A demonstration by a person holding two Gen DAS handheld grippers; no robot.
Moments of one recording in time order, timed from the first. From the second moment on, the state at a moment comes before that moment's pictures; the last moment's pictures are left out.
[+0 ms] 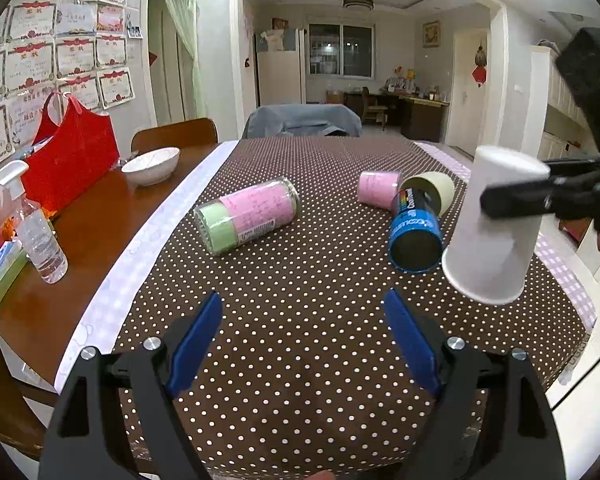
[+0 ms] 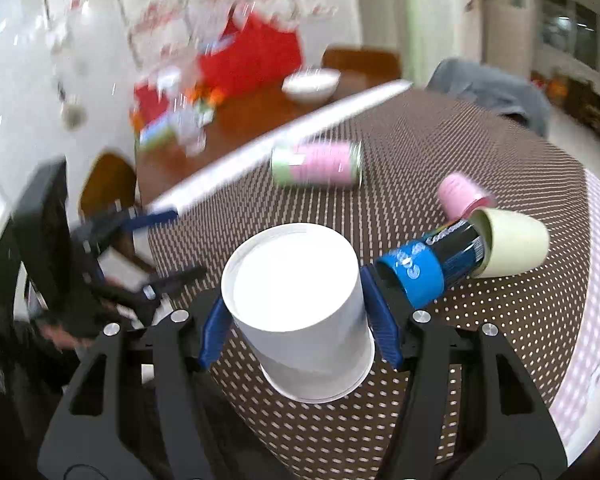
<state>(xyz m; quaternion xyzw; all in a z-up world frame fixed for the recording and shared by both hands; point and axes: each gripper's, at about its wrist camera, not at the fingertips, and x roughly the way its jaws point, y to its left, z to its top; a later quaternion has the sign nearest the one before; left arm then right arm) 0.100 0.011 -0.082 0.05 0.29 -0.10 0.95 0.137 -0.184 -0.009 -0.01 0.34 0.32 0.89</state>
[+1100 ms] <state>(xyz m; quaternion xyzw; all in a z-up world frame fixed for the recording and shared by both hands) 0.068 0.019 -0.085 0.02 0.30 -0.08 0.95 0.101 -0.162 -0.112 0.05 0.22 0.12 0.97</state>
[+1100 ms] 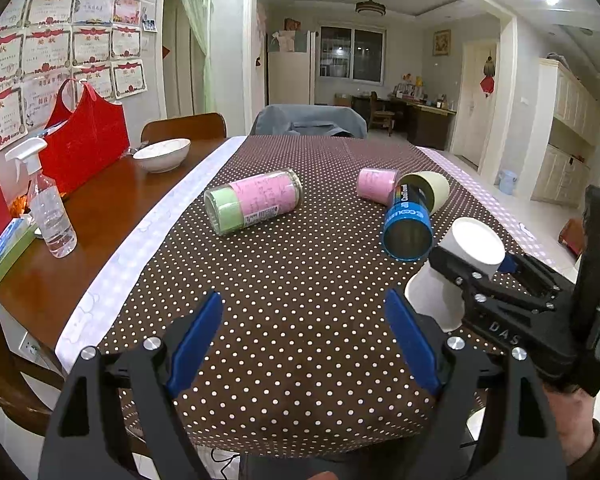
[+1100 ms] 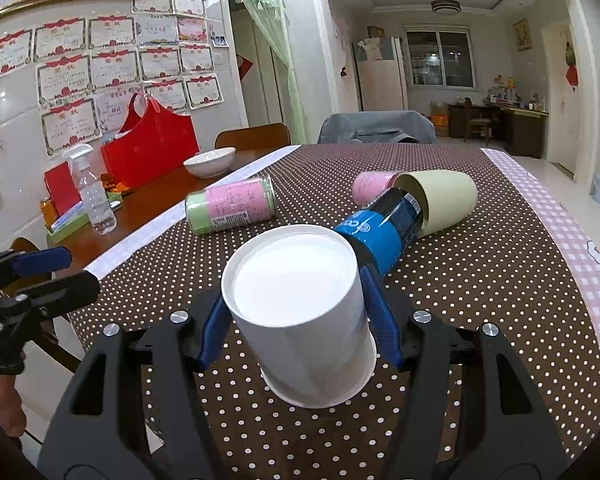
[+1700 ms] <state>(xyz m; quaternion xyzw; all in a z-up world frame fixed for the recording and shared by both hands) 0.063 0.021 -0.084 0.02 0.29 -0.09 0.95 0.090 -0.161 -0.112 0.06 0.23 0.10 0.97</state>
